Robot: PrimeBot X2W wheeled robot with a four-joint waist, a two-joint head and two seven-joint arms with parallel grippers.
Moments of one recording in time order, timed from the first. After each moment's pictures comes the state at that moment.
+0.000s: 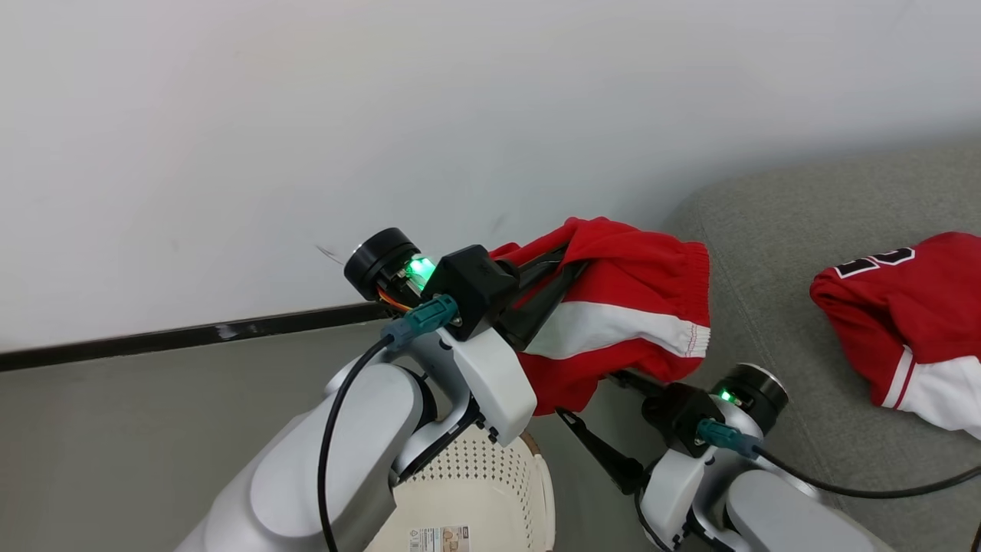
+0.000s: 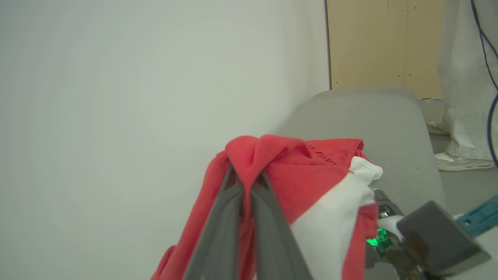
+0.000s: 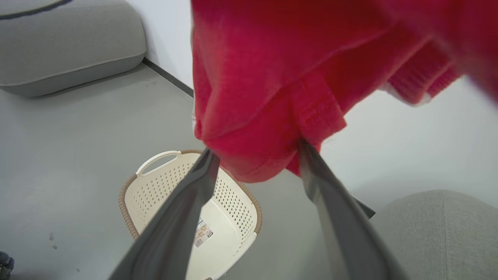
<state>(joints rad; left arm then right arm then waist) -0.66 0.07 -0.72 0.11 -0.43 -0.11 0.04 -0.39 -0.21 0.71 0.36 0.14 0.13 -0.26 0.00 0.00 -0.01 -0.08</state>
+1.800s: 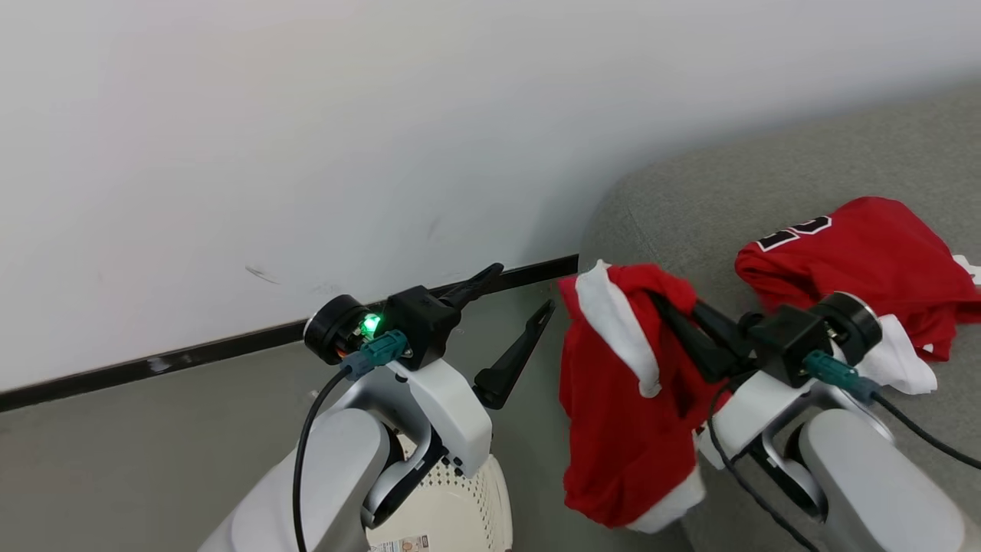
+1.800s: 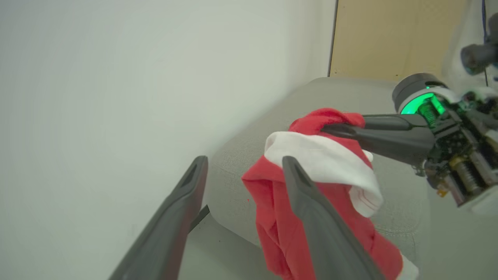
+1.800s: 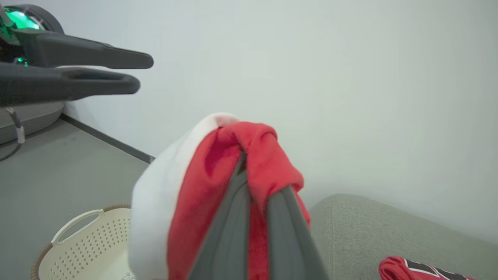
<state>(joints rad) -0.54 0.10 -0.67 0.17 -0.48 -0.06 0.02 -0.38 -0.25 0.46 0.20 0.12 0.13 -0.26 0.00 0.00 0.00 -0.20</state>
